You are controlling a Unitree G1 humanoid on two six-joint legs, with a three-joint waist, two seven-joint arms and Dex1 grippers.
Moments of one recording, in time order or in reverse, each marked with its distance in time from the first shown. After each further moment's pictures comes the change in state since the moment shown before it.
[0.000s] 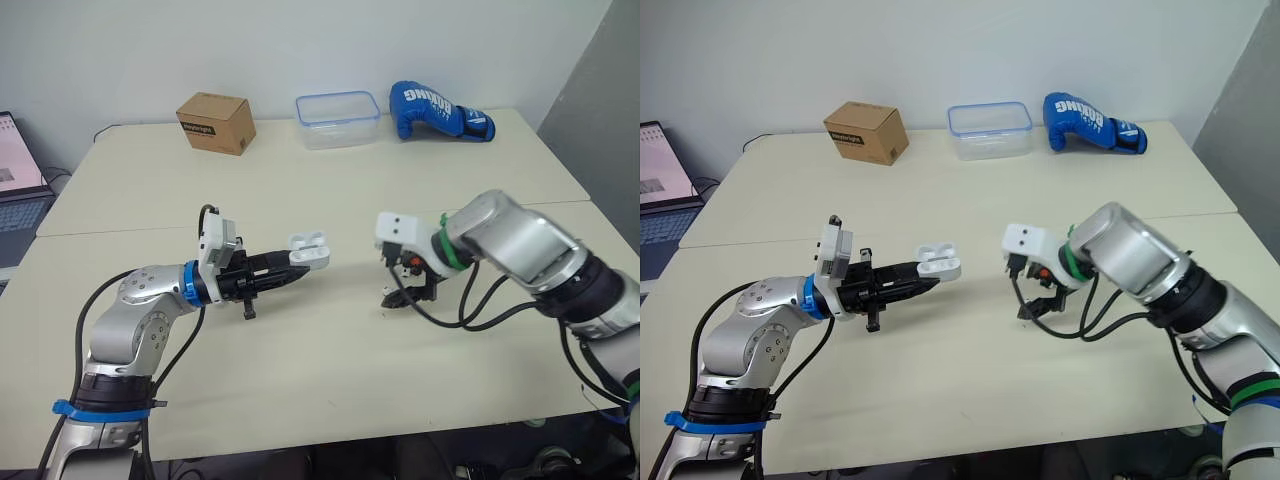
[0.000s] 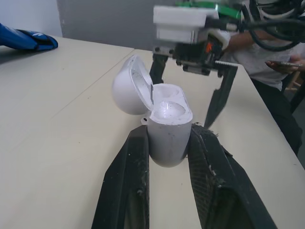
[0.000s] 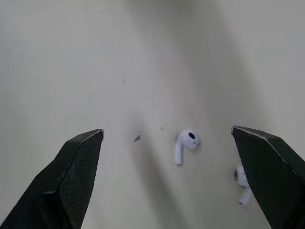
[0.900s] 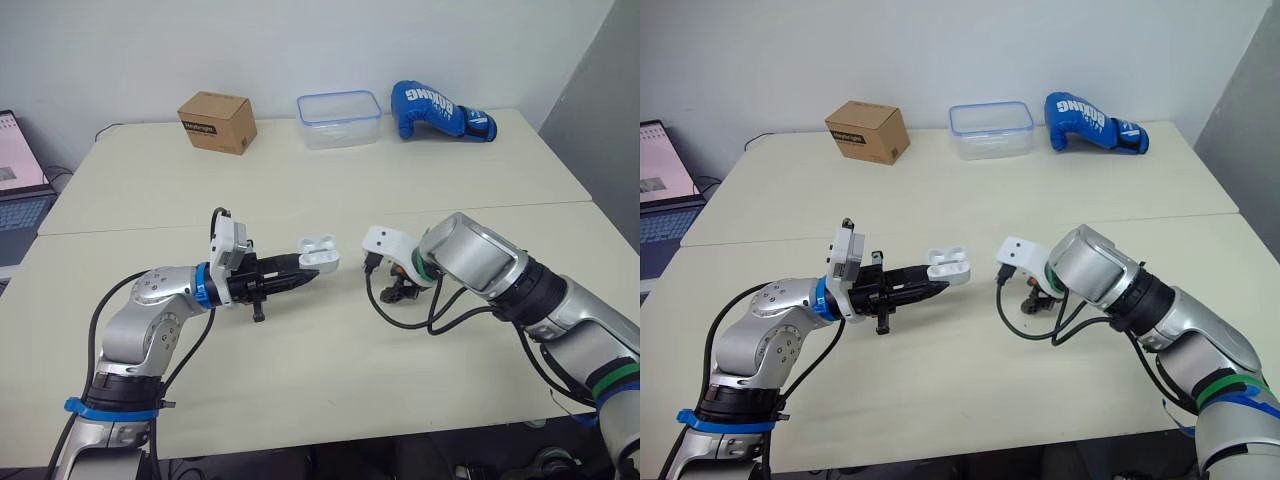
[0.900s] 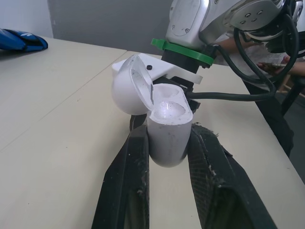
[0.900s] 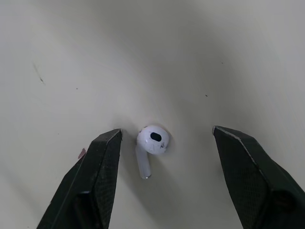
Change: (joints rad) left arm -0.006 -0.026 -0.034 -0.005 0.001 0.000 0.006; right arm 0.000 0.134 0.056 0.150 -0.089 0.130 -0.209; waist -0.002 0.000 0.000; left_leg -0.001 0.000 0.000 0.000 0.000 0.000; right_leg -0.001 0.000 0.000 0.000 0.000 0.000
